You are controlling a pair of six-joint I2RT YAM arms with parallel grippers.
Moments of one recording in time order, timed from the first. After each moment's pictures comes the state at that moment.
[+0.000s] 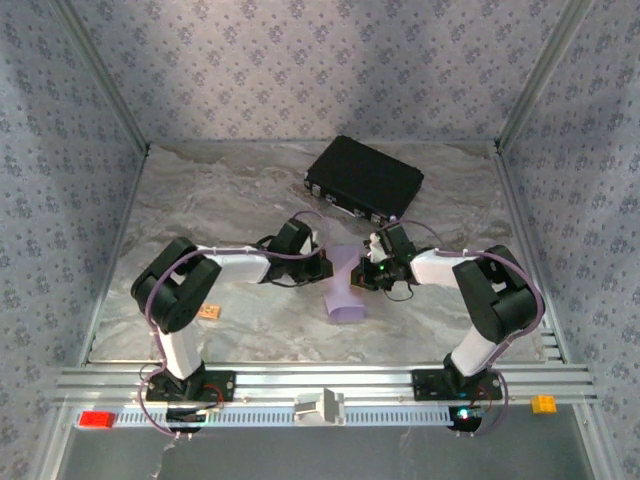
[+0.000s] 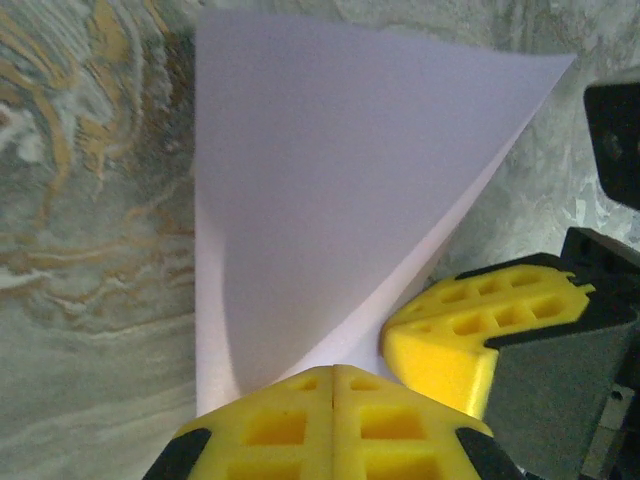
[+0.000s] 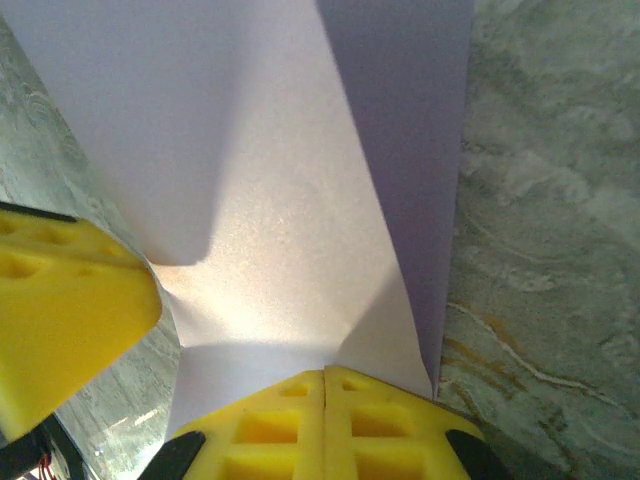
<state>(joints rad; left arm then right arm) -0.72 1.81 0.89 0.06 0.45 -0.89 0.46 1.65 0.68 -0.08 -0.55 0.60</state>
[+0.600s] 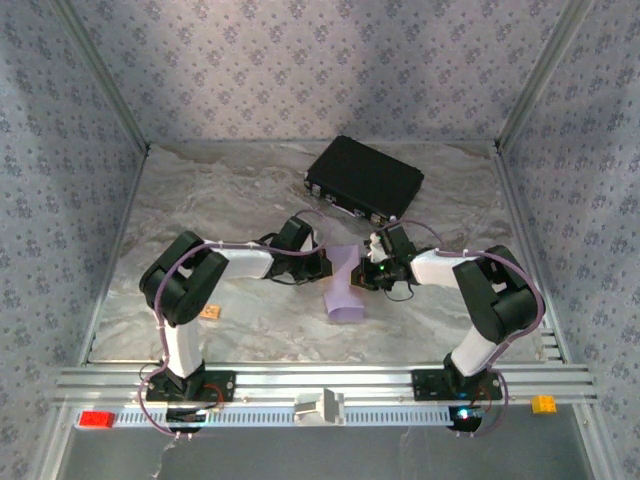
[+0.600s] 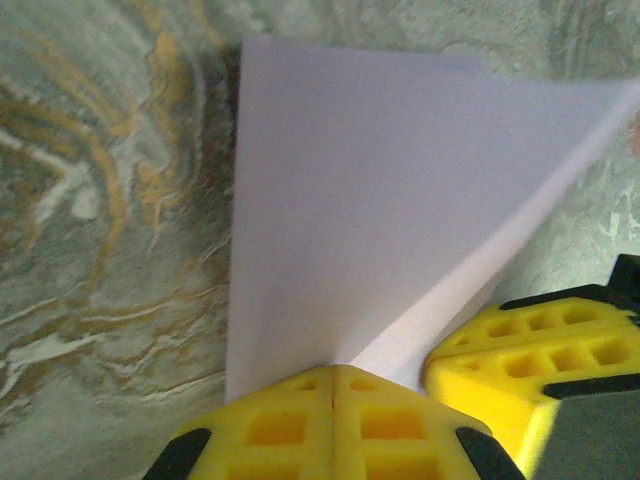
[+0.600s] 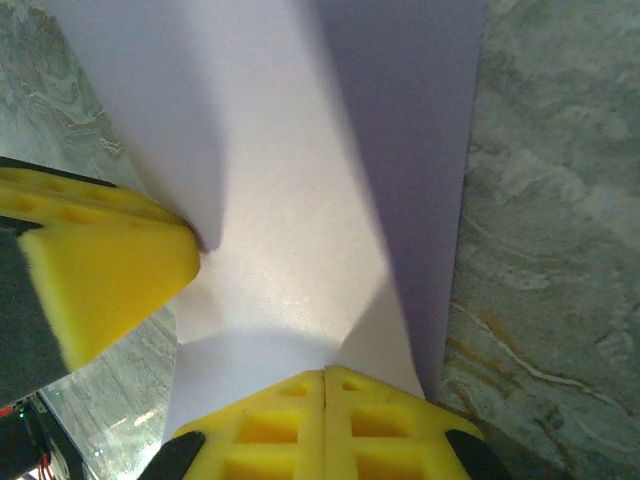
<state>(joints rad) -0.70 1.86 0.95 0.02 0.46 -0.86 0.46 1.65 0.68 -0.08 -0.55 0.60</state>
